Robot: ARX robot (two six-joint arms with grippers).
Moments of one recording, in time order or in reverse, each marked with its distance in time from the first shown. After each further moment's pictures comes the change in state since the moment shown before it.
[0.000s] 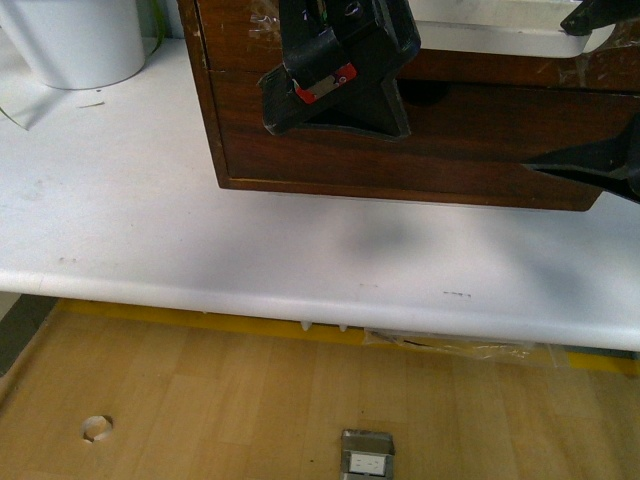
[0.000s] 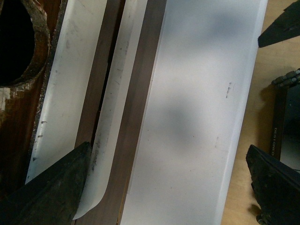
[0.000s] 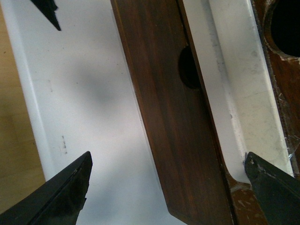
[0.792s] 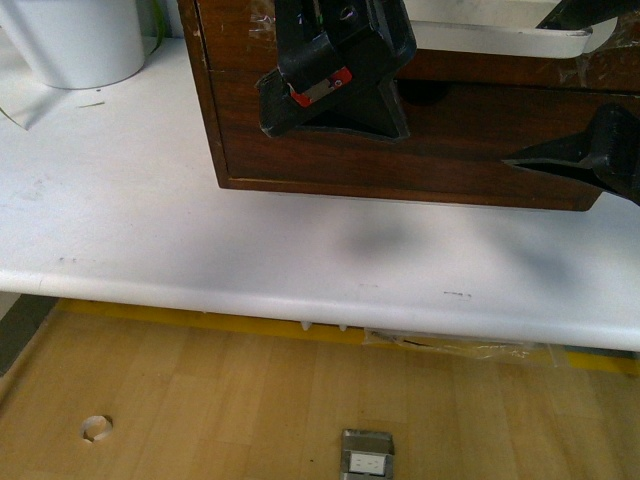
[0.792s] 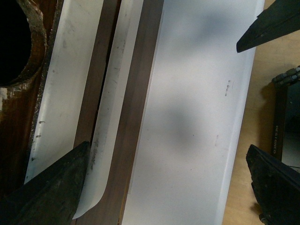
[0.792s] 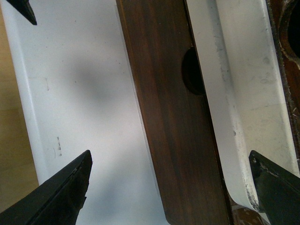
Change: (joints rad) left arm 0.002 -0.005 -0.008 -0.016 0.006 0.024; right arm 0.000 0.081 0.080 -0.092 -0.019 -0.042
